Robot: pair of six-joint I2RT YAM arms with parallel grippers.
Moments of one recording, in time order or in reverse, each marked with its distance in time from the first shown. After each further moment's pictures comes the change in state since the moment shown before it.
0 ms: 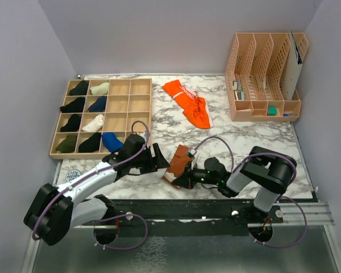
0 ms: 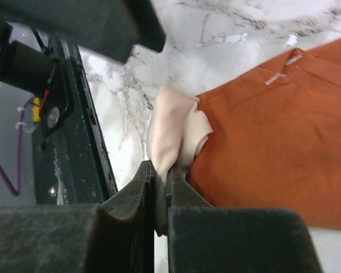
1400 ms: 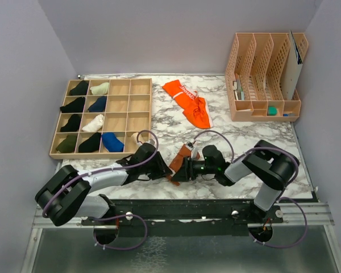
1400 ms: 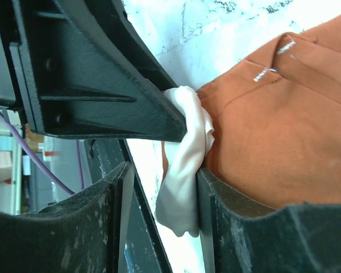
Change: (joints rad) left arm -0.152 0.164 -0.125 0.255 -0.153 -0.236; right arm -0.175 0.057 0.109 -0.157 -0.260 0.303
